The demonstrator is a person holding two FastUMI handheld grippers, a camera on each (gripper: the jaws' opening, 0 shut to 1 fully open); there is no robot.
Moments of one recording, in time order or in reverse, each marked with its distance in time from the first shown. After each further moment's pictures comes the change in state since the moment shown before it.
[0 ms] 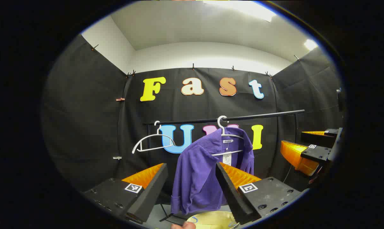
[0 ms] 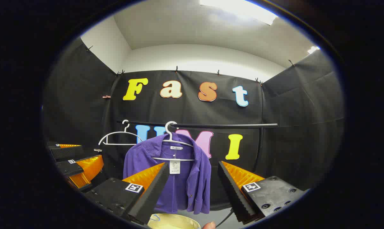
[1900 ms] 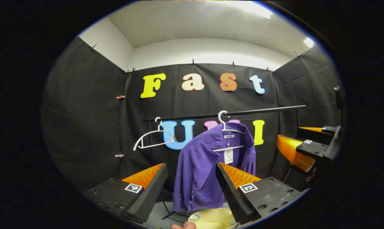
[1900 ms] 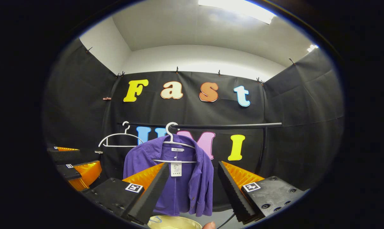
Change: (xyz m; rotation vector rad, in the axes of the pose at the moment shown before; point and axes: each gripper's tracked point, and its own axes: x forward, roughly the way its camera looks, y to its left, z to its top) left arm 0.006 -0.008 -0.010 0.004 0.048 0.016; right arm 0.019 0.001 -0.007 0.018 0.000 0.019
